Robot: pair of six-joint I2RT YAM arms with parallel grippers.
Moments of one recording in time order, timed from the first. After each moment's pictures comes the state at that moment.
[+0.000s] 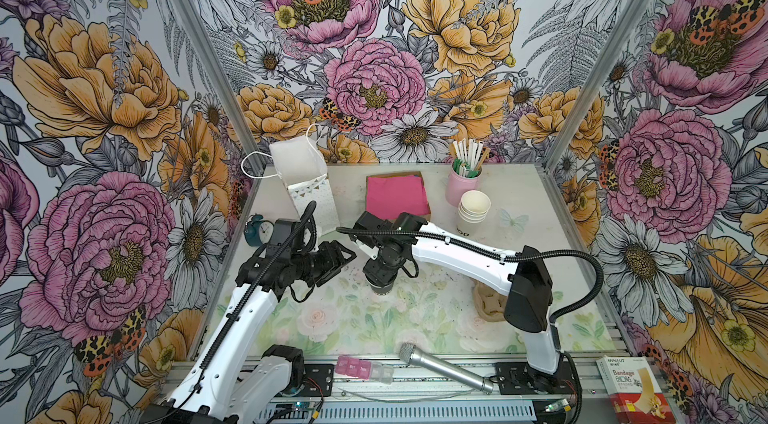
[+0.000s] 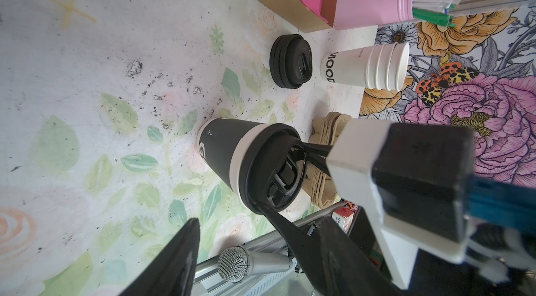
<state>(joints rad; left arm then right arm) -0.19 0.93 0.84 -0.86 0.52 -0.78 1.04 2.02 1.89 -1.17 0.05 0.10</state>
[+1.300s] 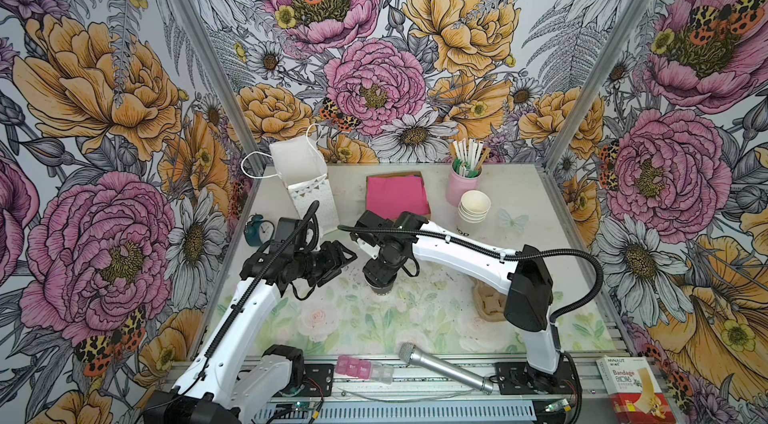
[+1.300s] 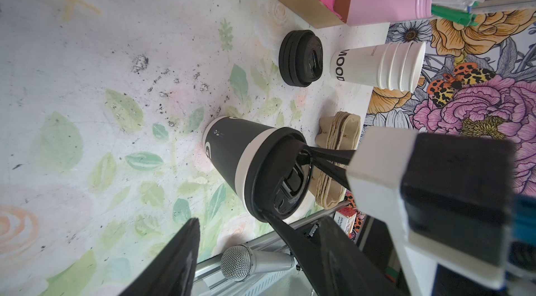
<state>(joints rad) -0.19 0.98 0.84 -0.86 0.52 -0.77 1.01 2.02 1.88 -1.16 0.00 0.12</state>
